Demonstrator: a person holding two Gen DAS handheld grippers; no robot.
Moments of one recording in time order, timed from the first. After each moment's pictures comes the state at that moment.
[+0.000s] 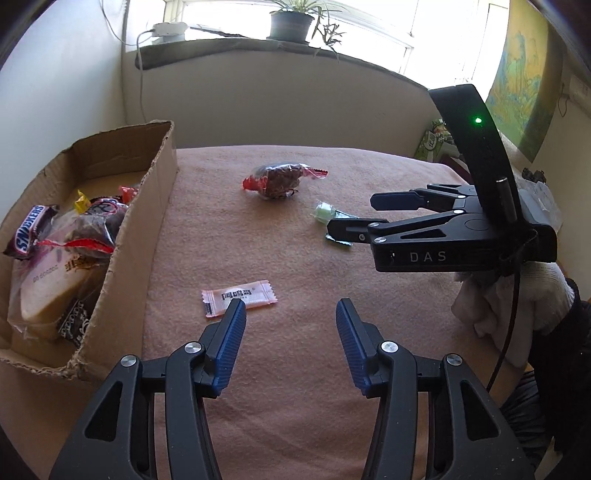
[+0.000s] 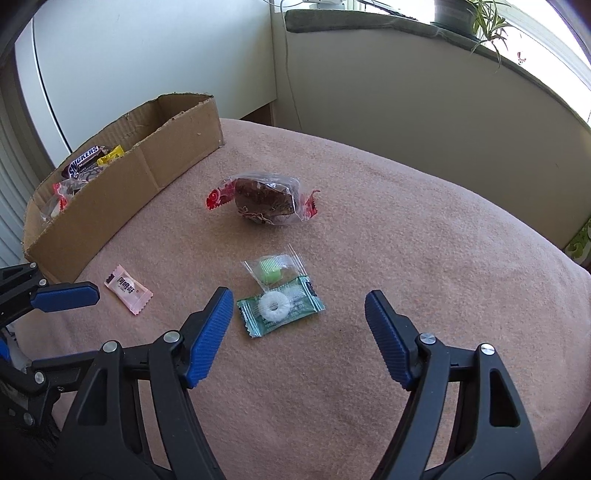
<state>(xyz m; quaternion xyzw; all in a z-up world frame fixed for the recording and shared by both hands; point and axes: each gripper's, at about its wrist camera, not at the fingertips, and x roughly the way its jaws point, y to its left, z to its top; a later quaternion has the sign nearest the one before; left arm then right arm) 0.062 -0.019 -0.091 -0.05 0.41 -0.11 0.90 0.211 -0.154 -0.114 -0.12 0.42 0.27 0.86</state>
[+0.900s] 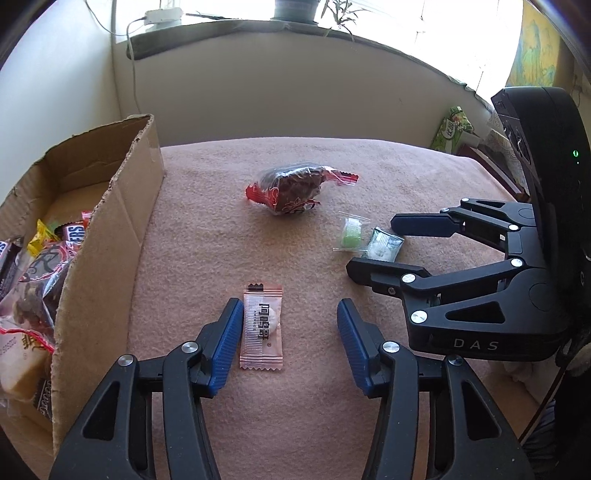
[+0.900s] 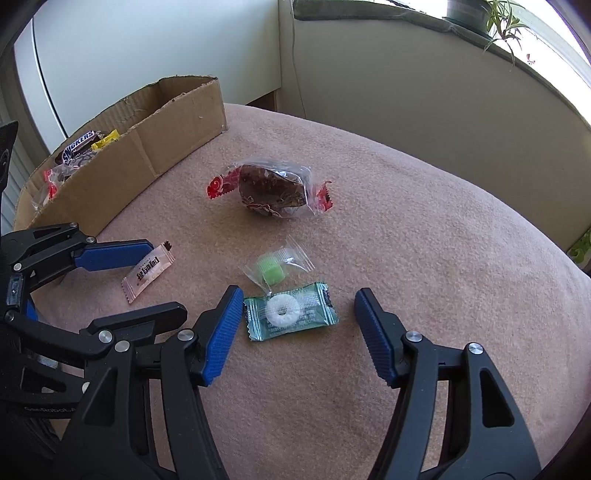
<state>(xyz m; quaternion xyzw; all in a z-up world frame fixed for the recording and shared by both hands) 0.122 -0.034 -0.107 -0.02 0.44 -0.09 0.89 0.219 -0.137 -0.127 -0.14 0.43 0.27 0.85</state>
